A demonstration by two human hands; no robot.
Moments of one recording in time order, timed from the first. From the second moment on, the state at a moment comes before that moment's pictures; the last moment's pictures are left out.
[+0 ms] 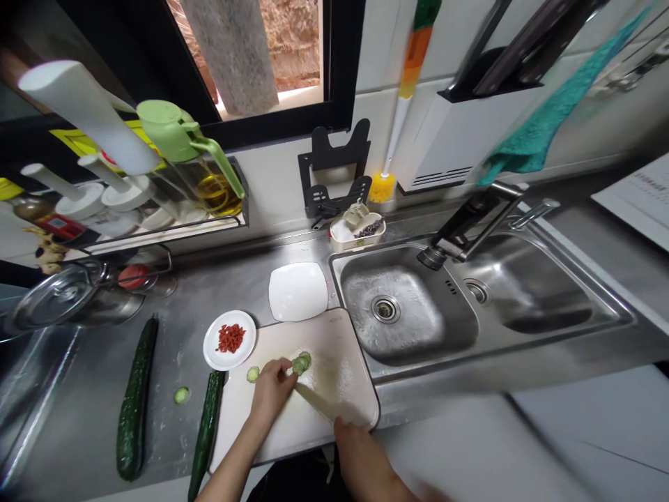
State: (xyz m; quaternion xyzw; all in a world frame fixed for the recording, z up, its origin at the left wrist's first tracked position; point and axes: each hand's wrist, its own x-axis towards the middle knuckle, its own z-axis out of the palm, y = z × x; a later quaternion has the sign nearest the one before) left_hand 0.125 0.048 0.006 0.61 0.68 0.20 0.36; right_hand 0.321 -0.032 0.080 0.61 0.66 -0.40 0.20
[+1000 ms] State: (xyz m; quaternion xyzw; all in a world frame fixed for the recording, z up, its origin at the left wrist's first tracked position) left_hand 0.104 0.037 0.003 0.50 0.74 0.18 0.41; right_hand 0.322 -0.021 0.095 0.58 0.68 -0.40 0.21
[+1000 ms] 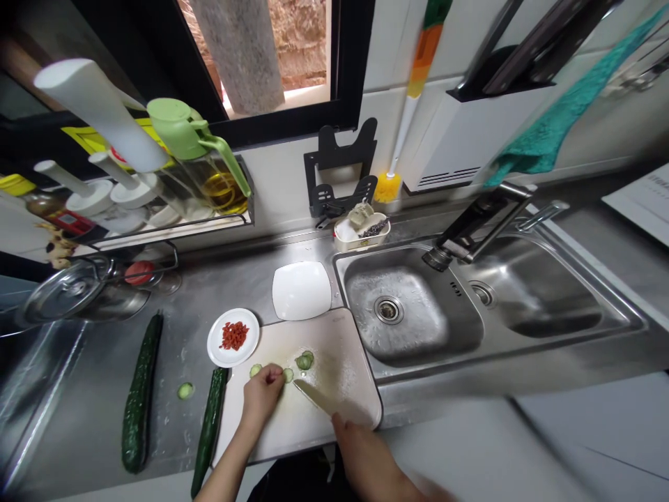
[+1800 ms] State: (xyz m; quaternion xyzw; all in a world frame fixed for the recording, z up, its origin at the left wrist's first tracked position) left_hand 0.106 0.040 0.007 0.53 0.75 0.16 0.37; right_hand 0.283 0.002 0.110 0.58 0.68 -0.37 0.24
